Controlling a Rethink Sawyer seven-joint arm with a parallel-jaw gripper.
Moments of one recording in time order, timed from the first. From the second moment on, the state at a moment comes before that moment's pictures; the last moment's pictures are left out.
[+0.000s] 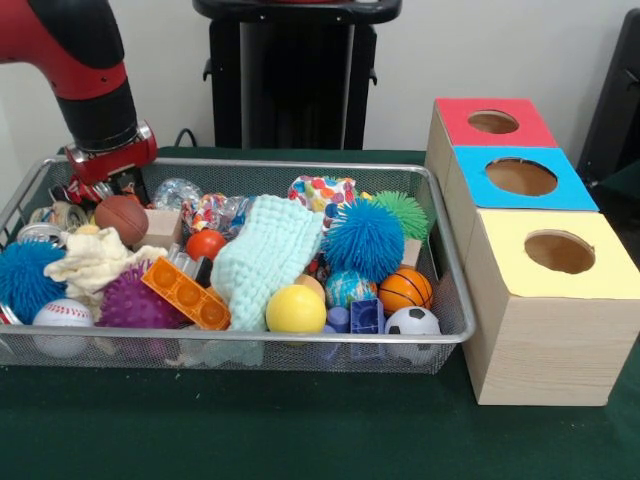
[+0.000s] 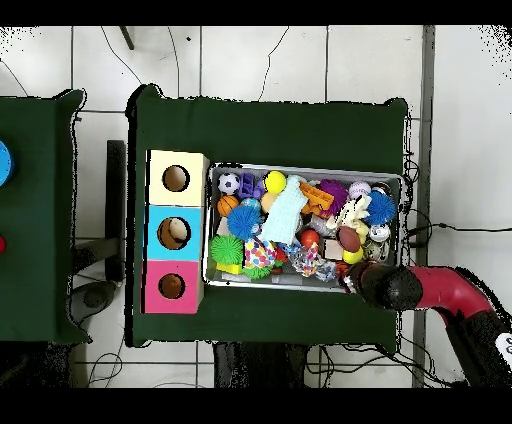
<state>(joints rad) -1.19 -0.43 0.65 1.76 -0.95 0.75 1.21</state>
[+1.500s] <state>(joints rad) -1.12 -0.47 0.60 1.76 -0.96 0.75 1.21</state>
